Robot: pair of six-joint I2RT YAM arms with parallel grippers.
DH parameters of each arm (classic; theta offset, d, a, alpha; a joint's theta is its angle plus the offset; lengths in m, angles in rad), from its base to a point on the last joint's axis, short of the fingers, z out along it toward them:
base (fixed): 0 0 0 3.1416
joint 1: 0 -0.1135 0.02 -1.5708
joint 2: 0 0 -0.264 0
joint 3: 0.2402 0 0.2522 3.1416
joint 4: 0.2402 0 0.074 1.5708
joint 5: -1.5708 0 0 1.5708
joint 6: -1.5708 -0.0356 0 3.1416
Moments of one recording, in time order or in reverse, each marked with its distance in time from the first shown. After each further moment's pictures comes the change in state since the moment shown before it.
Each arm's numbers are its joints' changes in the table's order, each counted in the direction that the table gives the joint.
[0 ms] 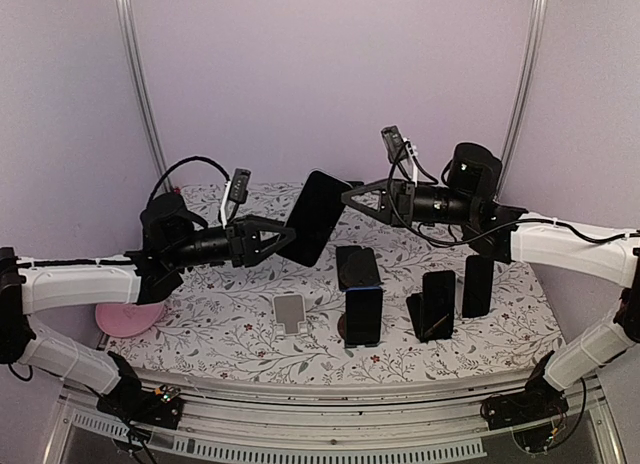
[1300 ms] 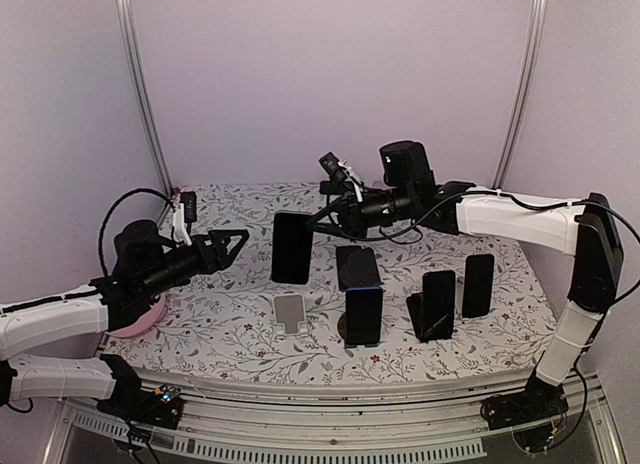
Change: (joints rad) left arm -0.091 0.329 -0.206 0.319 0.519 -0.043; right arm -0.035 -0.329 0.369 0.506 0.012 0.484
